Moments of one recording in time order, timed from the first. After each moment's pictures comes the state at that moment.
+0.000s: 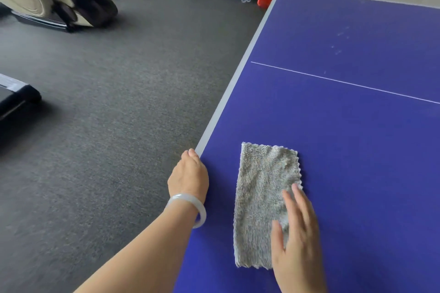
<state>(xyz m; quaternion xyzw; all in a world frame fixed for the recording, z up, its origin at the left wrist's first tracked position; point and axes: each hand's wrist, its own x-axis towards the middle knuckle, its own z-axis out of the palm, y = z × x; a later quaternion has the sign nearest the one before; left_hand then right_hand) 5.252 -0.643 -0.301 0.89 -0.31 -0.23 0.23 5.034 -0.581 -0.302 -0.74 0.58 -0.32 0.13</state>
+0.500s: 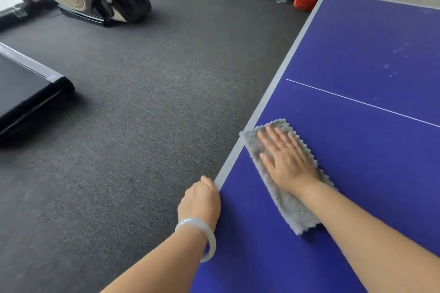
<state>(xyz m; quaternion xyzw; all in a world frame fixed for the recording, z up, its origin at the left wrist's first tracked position) 5.281 -0.670 -0.316 0.91 -0.26 -0.28 0.14 5.126 -0.827 -0.315 -0.91 0.40 0.02 0.06</state>
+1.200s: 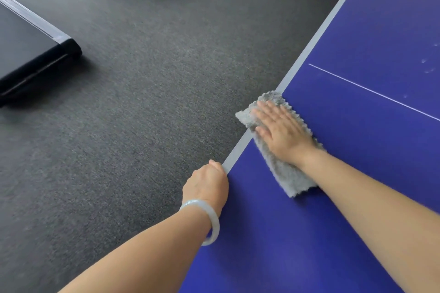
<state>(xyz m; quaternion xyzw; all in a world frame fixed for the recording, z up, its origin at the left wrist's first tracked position) 5.279 -0.672 -0.316 0.91 -0.29 -0.27 0.09 5.166 -0.864 -0.320 -0.95 0.30 0.01 0.10</state>
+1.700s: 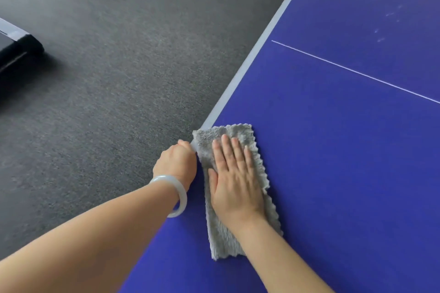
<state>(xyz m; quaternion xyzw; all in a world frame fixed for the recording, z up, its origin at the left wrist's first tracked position) 5.277 -0.675 -0.319 0.92 -0.28 -0.26 0.12 5.132 -0.679 -0.317 -0.88 0.45 -0.04 0.13</state>
